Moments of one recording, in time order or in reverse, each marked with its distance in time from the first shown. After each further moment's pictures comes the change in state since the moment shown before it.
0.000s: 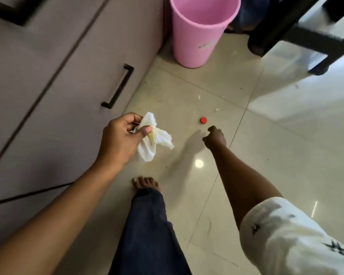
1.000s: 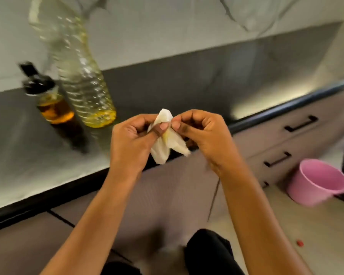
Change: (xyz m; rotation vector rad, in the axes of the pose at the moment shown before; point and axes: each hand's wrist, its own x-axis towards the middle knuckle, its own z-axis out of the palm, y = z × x) left_hand -0.460 0.169 -0.435 -0.372 0.906 0.540; right_hand -0.763 -0.317 -0.151 0.675 -0.639 -1.488
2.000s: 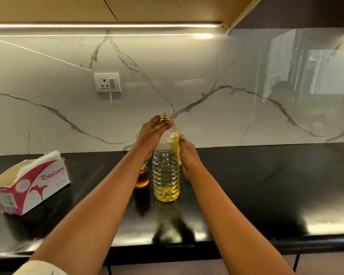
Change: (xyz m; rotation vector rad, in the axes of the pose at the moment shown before) left_hand 0.174 0.069 -0.124 0.177 0.227 0.065; right_hand 0.166 -0.059 0.147 0.097 -0.161 0.047
